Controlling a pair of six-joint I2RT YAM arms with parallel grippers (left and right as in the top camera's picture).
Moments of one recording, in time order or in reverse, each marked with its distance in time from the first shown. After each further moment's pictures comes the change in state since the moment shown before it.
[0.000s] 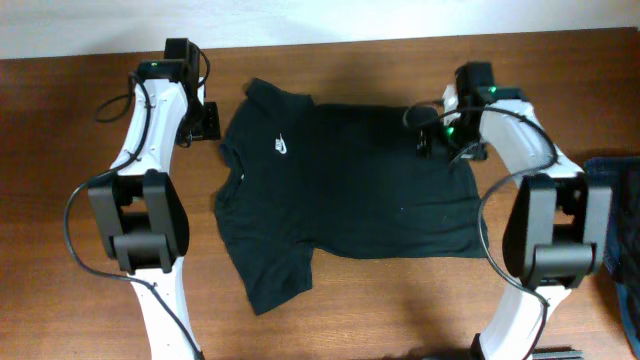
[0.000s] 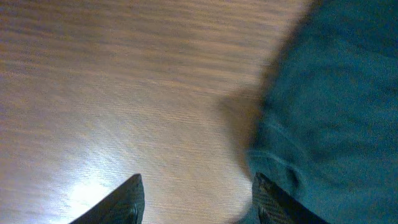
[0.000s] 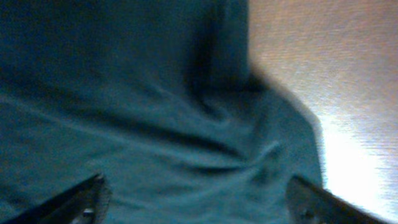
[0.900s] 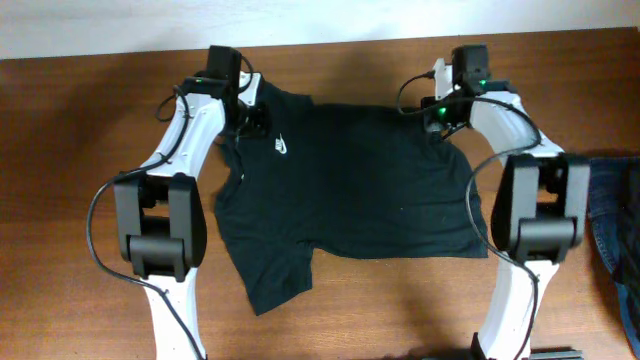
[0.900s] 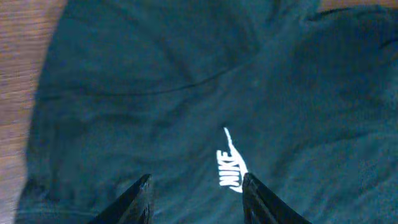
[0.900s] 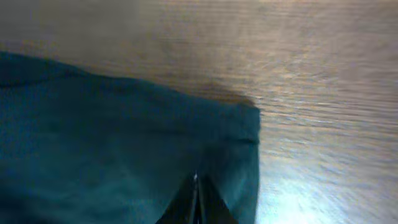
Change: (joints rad) left arm -0.138 -0.045 -0.198 0.357 0.296 0.048; right arm 0.001 0.189 0.099 0.301 -0.033 -0.128
